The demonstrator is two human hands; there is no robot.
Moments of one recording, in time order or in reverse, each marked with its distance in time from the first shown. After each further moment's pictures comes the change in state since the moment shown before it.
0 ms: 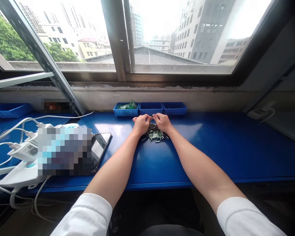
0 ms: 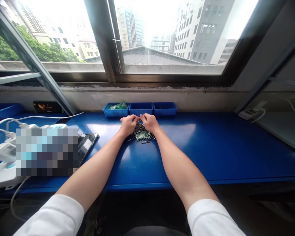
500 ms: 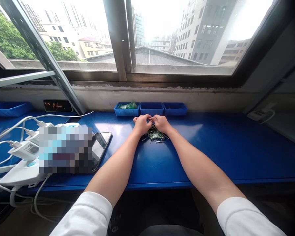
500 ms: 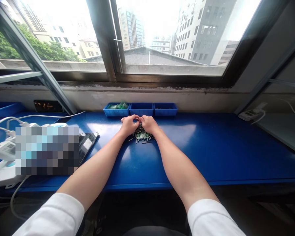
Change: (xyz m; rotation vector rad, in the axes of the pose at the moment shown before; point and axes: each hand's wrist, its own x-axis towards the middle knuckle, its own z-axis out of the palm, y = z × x) left_hand -0.003 0.002 -0.001 0.000 -0.011 -0.005; right_hand 0.000 -0.004 0.002 -0.181 -0.170 0.001
